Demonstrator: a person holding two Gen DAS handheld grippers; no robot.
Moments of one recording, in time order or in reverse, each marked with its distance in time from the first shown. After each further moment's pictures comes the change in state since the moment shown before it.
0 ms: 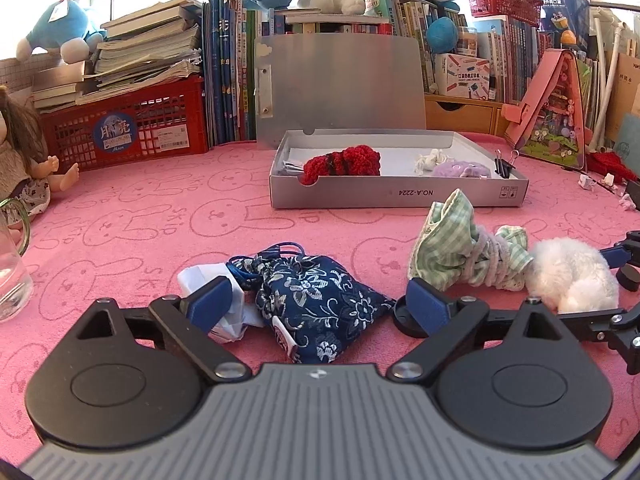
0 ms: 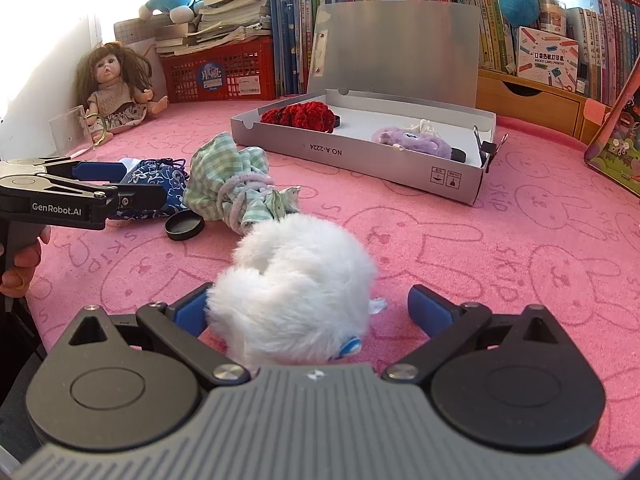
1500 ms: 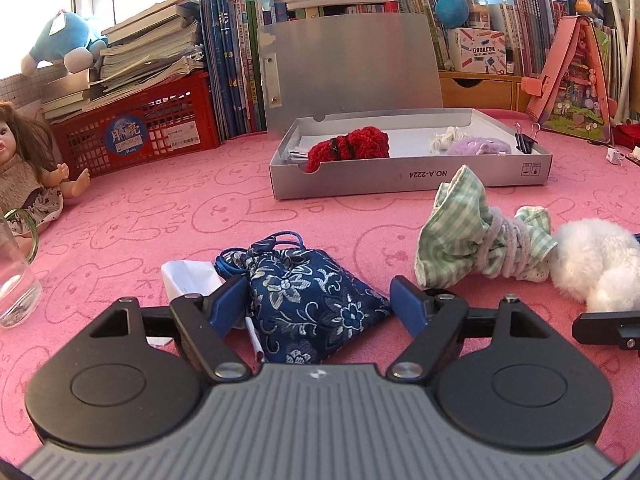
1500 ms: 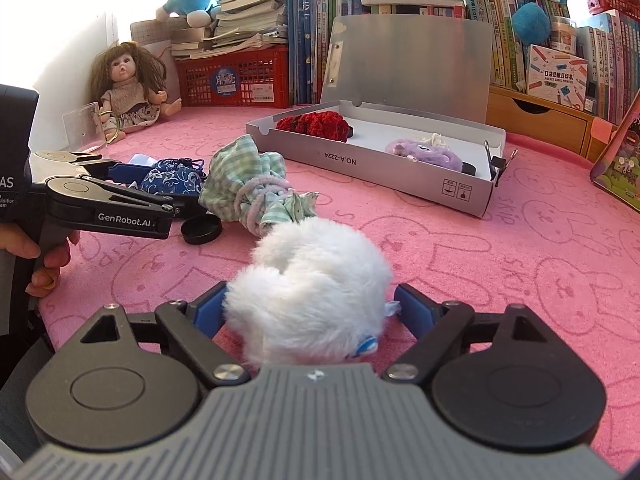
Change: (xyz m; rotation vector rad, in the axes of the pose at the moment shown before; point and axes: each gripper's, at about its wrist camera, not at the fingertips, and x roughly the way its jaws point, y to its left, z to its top) left arm 0.021 -0.023 0.000 0.040 0.039 0.092; right arm -0.005 0.007 -0.004 -0.048 -0.041 0.016
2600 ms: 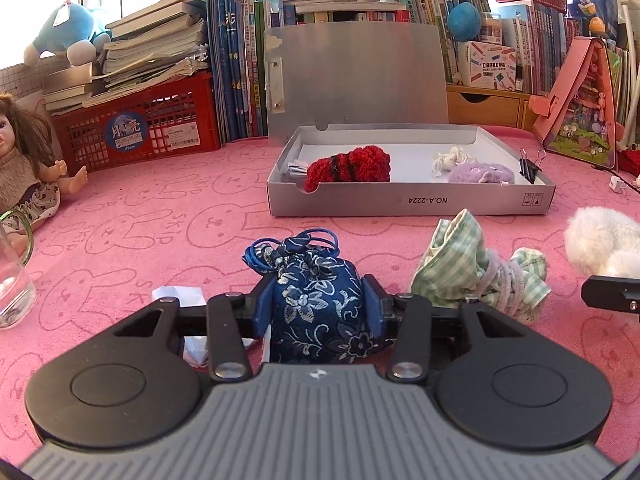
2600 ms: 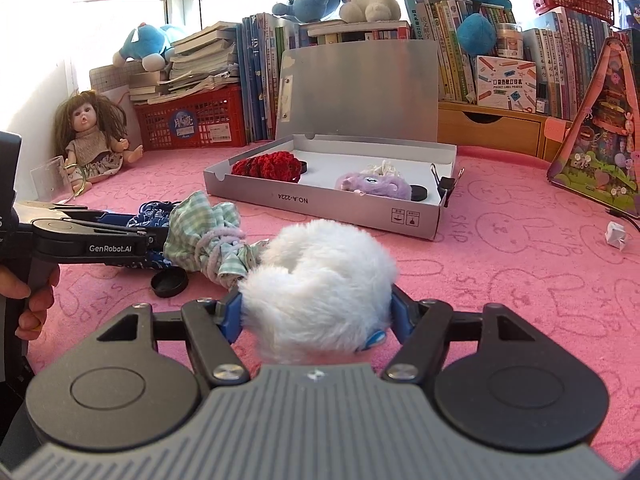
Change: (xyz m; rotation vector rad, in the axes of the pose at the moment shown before) left arm 0.001 -0.001 0.025 -0.053 -0.003 -0.002; right arm -0.015 -0.022 0.013 0.121 -0.086 -0.094
